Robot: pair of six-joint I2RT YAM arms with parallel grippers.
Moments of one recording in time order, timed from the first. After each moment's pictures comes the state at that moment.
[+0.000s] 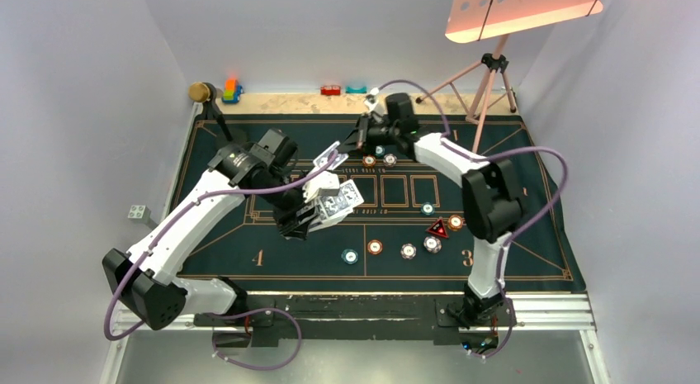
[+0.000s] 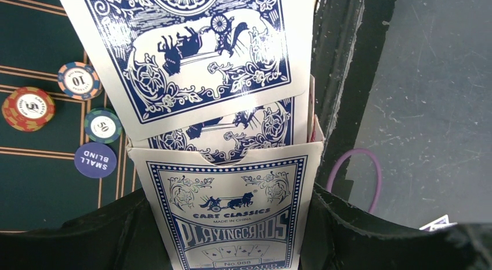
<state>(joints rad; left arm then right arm) -0.58 1.30 1.34 -1.28 0.53 0.62 0.43 1.90 1.44 -0.04 -0.76 0.87</state>
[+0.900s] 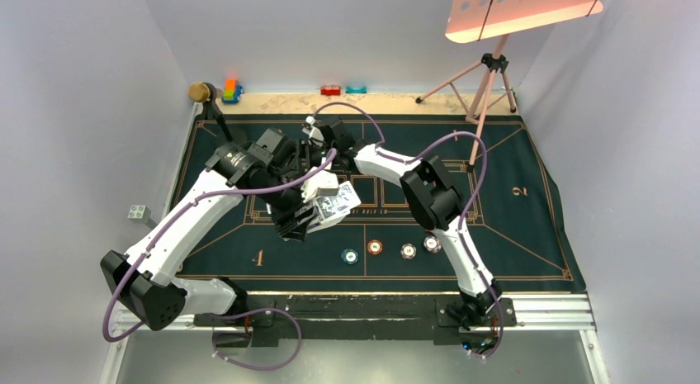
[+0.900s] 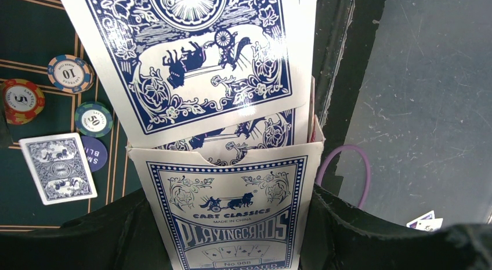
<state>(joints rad) -0.58 1.29 1.37 -1.33 0.54 0.61 0.72 2.37 1.83 -0.06 -0.69 0.87</state>
